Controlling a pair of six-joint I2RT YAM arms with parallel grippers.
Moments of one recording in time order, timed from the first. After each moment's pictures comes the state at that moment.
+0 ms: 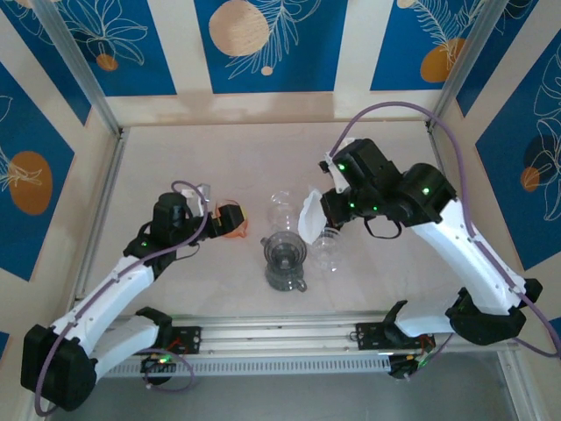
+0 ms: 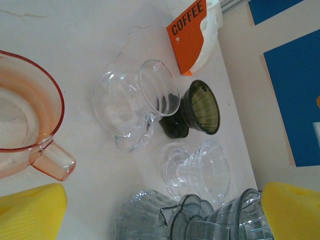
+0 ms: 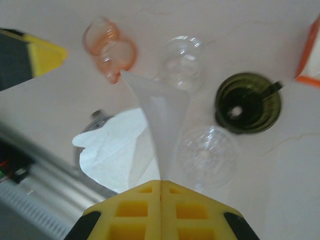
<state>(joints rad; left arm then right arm) -0.41 0.95 0.63 -0.18 0.45 -0.73 0.82 1.31 1.83 -1.47 0.06 0.37</state>
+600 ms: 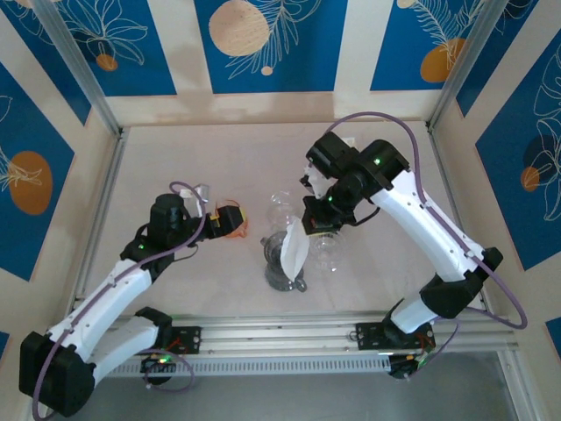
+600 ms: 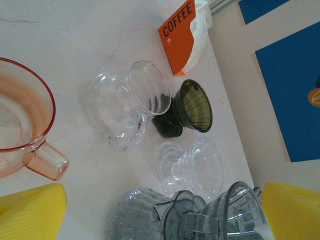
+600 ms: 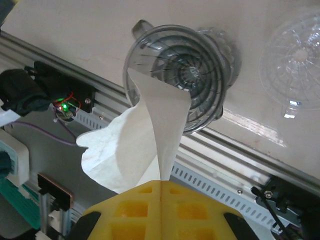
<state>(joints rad) -0.41 0.91 0.63 -0.19 0.46 -0.72 0.74 1.52 1.87 -1.66 -0.35 0.52</state>
